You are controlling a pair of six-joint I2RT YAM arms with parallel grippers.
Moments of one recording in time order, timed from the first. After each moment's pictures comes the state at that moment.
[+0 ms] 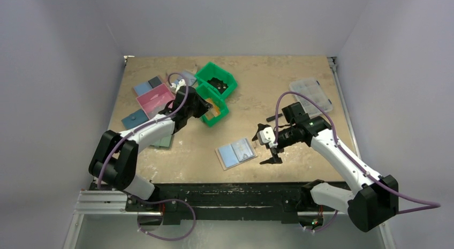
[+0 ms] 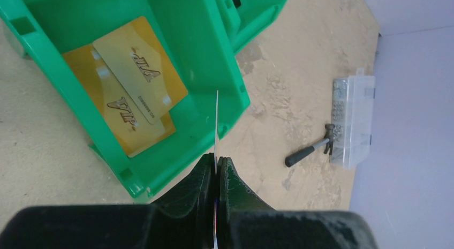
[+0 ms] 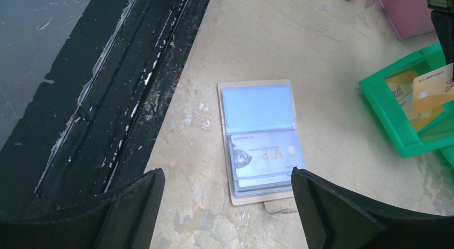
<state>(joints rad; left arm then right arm) -0.46 1.50 0.88 0.07 -0.05 -0.99 0.42 1.13 0.88 -0.93 -0.96 -1.32</state>
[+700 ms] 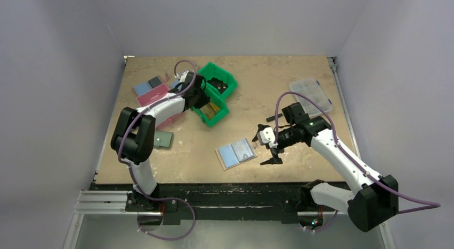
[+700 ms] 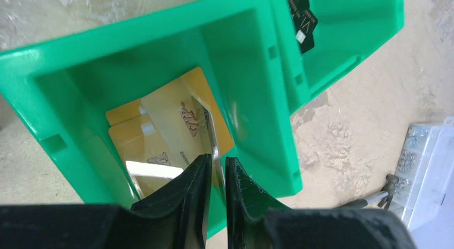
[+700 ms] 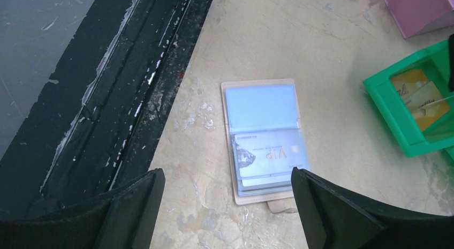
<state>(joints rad) -0.40 1.81 1.21 -0.20 -0.11 -0.96 0.42 1.13 0.88 -0.94 -0.96 -1.32</state>
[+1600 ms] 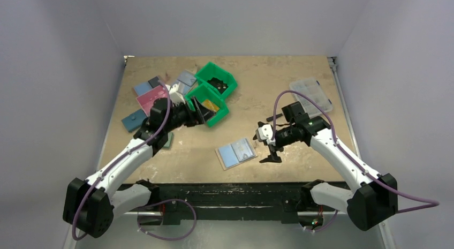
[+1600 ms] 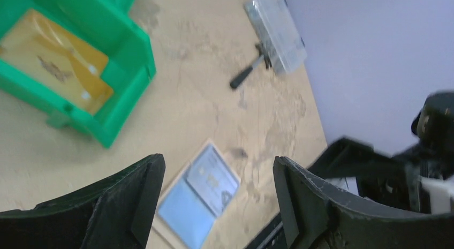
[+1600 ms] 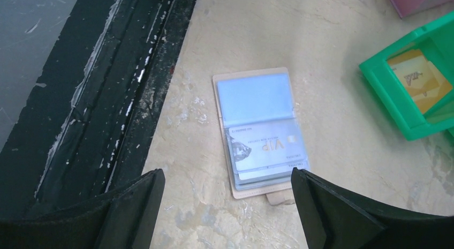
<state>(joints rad) -0.40 1.11 0.75 0.06 0.29 -0.71 0.42 1.14 0.87 -0.90 -0.93 -1.27</state>
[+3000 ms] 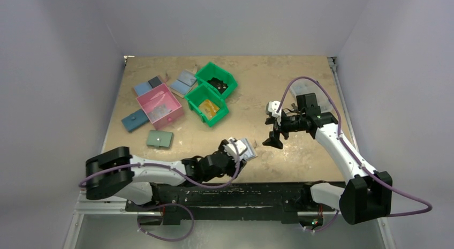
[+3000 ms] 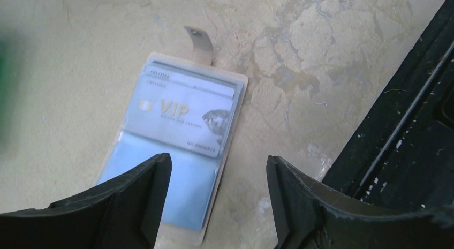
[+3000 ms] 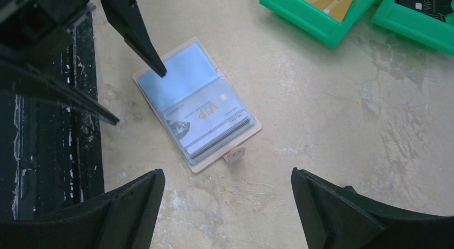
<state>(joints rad) -1.25 1.33 0.49 0.39 -0.36 -0.24 0.20 1.19 0.89 -0.69 -0.88 -0.88</state>
